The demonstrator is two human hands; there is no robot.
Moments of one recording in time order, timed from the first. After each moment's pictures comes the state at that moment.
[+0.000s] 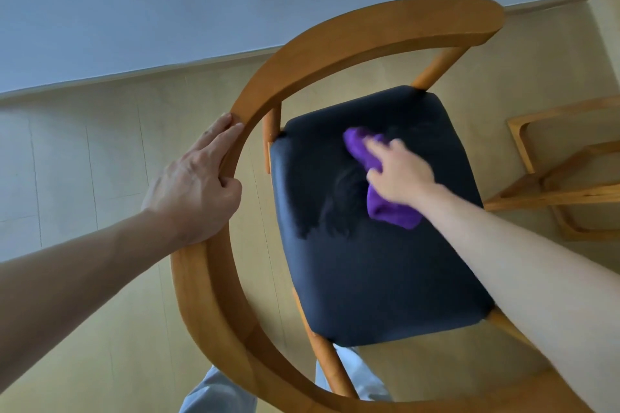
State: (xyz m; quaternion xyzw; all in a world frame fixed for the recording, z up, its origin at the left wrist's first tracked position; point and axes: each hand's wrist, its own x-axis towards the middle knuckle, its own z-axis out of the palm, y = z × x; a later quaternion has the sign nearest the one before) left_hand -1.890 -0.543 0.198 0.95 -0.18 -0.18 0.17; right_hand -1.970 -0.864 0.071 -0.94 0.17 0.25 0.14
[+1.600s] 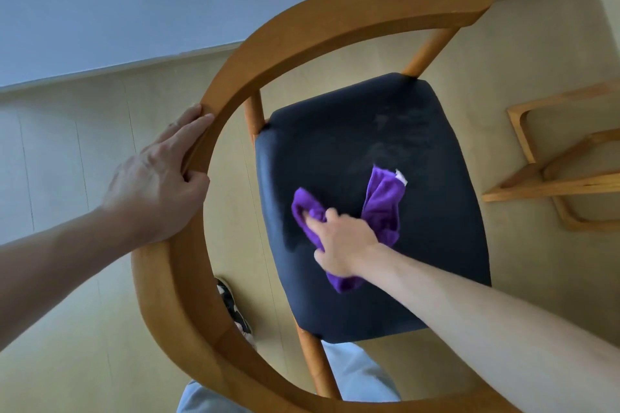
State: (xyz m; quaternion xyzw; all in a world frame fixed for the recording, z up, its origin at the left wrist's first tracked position) left_hand -1.887 -0.543 0.205 0.95 -0.18 -0.21 0.17; right_hand -2.045 -0.763 0.064 -0.91 -0.02 0.39 0.11
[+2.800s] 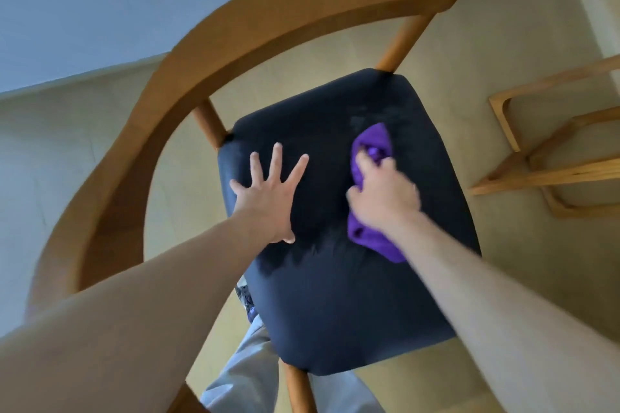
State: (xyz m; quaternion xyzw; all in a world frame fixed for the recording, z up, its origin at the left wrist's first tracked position) left_hand -1.921 -0.688 0.054 0.87 -0.33 -0.35 -0.11; right_hand -2.006 -0.872 0.048 -0.90 0.30 0.26 0.16
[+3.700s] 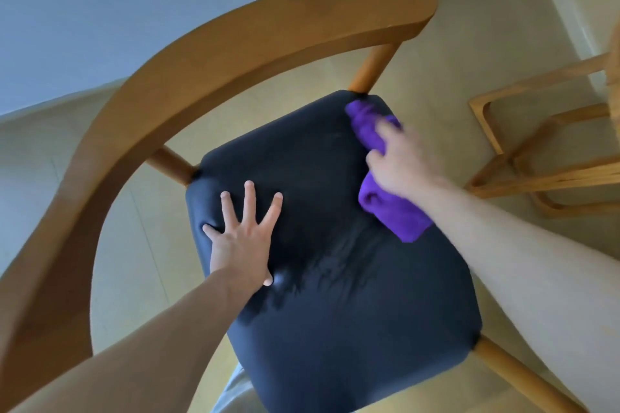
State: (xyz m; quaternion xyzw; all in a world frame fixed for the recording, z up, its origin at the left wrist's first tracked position) left_hand -1.926 -0.694 0.033 0.88 -0.32 -0.32 -0.16; right_hand -1.954 -0.975 0.041 -0.91 0.34 0.17 0.17
